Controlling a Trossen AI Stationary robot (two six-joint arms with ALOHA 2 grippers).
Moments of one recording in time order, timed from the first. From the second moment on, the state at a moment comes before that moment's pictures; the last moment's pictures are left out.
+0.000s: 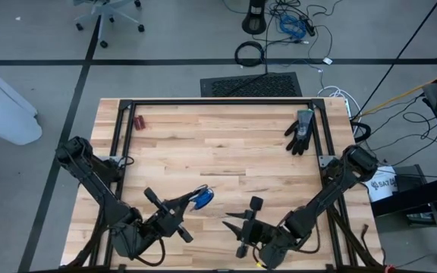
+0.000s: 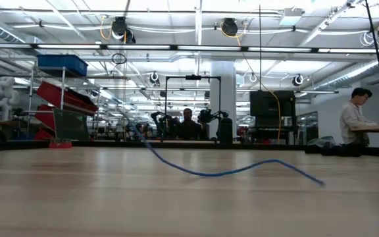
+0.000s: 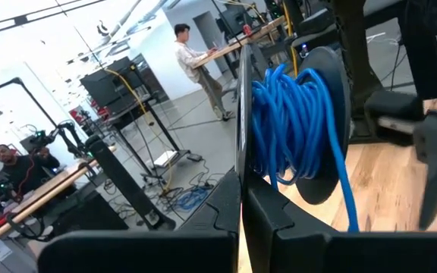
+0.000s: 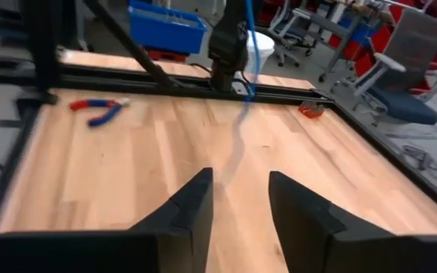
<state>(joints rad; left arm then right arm) -0.84 1.64 1.27 0.46 -1.57 0.53 0.73 1.83 1.32 -0.04 1.05 0.31</state>
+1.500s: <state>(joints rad) -0.84 1.64 1.27 0.51 -1.57 0.54 0.57 2.00 1.32 0.53 0.84 0.04</state>
